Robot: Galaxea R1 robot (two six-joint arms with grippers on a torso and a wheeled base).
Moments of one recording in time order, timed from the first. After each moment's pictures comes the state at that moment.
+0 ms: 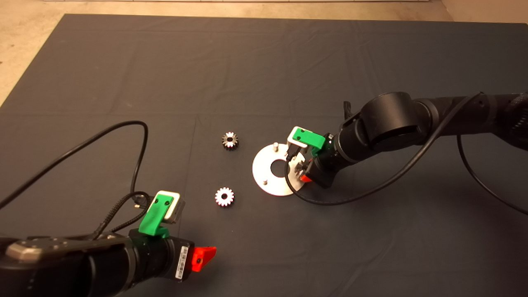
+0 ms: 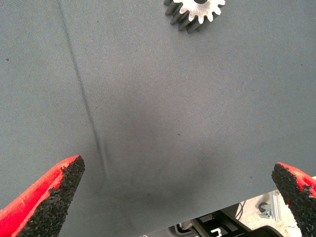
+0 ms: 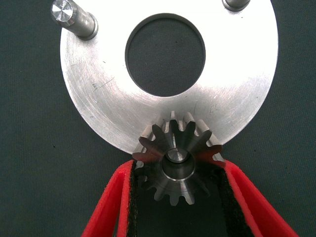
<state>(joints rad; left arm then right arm) -0.03 2.16 -0.28 0.98 1.53 -1.63 0.26 2.59 -0.95 -0.51 -1.32 0.65</state>
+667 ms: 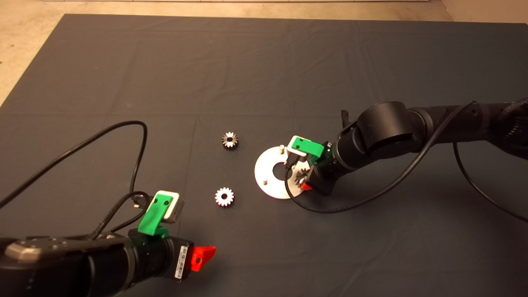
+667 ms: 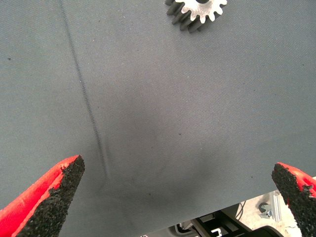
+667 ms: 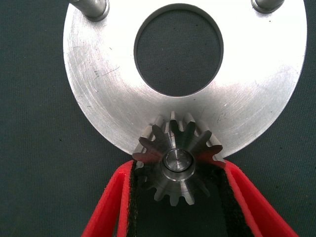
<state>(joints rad) -0.03 2.16 -0.28 0.98 1.53 -1.63 0.23 2.59 -0.95 -0.51 -1.33 0.64</state>
